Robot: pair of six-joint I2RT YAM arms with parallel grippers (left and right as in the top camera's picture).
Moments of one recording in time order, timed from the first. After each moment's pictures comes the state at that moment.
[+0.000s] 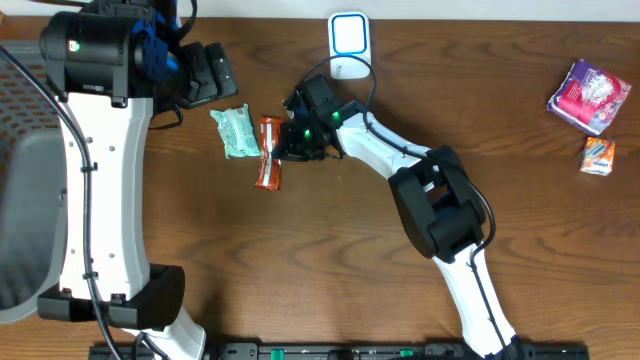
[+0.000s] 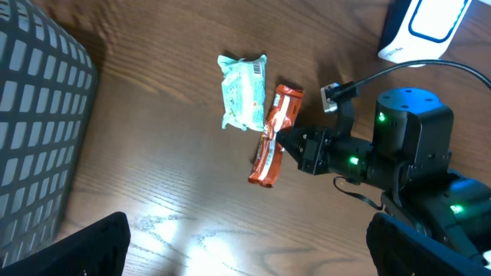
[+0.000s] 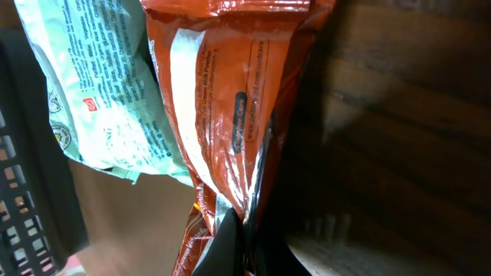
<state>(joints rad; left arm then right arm) -0.13 1.81 2.37 -1.70 -0.04 -0.43 0.58 2.42 1.81 -0.45 -0.59 0.62</state>
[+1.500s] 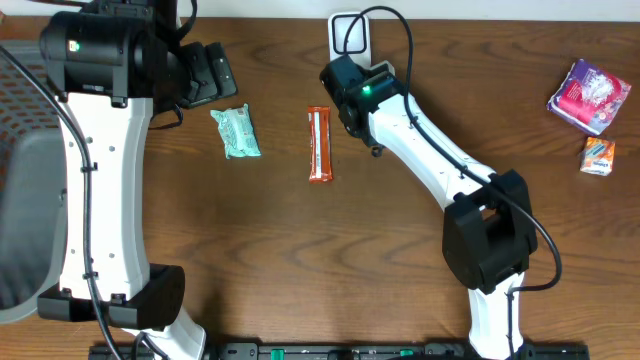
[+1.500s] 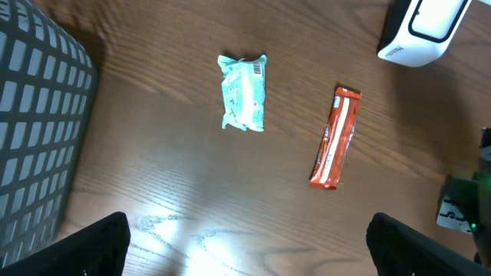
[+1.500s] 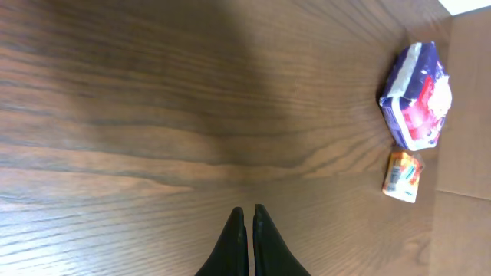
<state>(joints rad) -0.13 1.81 2.37 -1.70 -0.04 -0.43 0.55 2.13 1.79 -1.10 0.73 0.28</state>
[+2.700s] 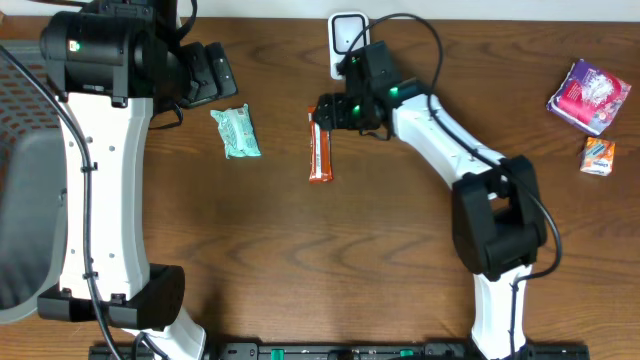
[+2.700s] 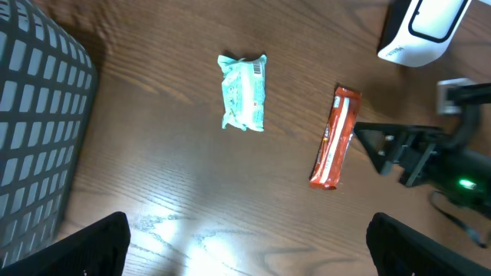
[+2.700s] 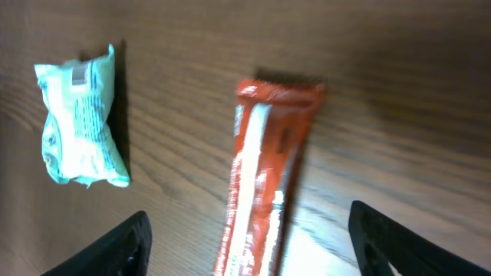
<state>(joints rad) -0.13 1.81 2.37 -1.70 -0.04 -0.43 0.43 2.16 1.67 -0.53 -0.35 0.38</state>
